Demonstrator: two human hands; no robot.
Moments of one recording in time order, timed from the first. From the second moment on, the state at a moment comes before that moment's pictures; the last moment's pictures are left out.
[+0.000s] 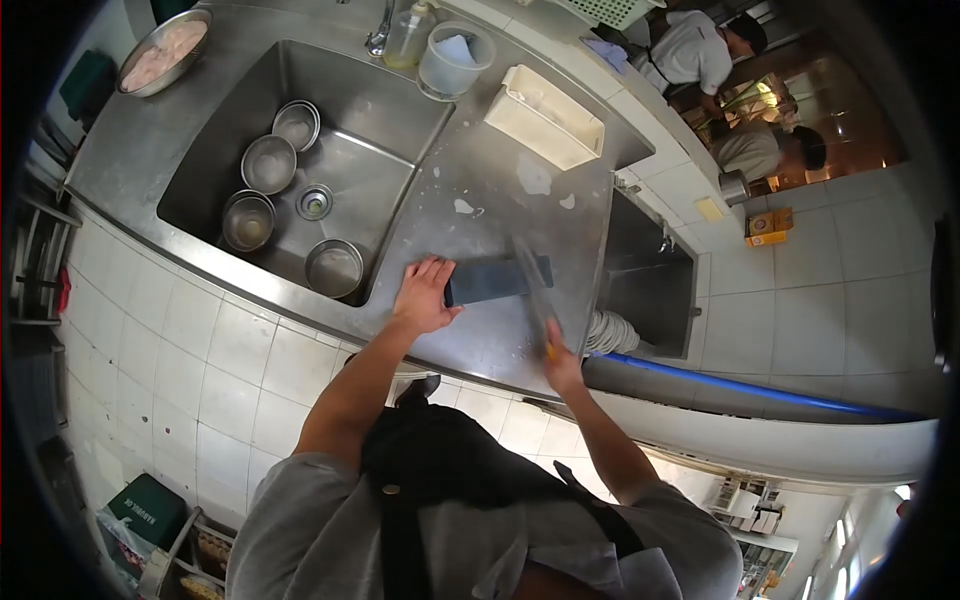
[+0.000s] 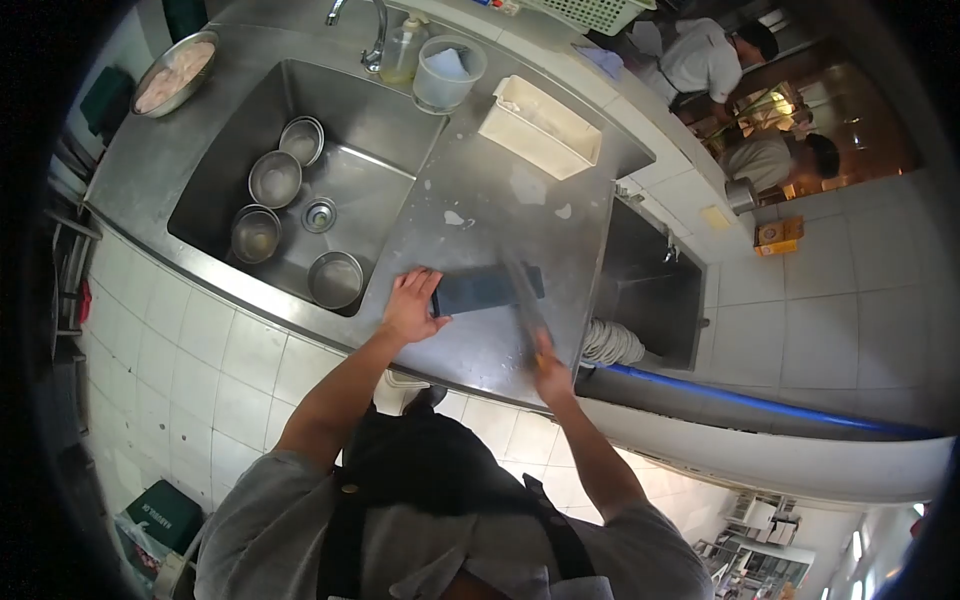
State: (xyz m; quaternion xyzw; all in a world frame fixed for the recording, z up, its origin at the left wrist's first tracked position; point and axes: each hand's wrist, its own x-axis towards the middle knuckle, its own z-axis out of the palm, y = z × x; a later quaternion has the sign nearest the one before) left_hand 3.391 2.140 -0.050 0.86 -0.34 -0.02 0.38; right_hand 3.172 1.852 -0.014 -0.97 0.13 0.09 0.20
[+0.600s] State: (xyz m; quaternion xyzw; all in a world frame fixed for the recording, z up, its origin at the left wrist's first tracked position) left_hand 3.389 2.138 -0.051 0.87 -0.32 -0.02 0.38; right_hand 3.257 1.900 -0.030 -0.94 0.08 0.07 0.32
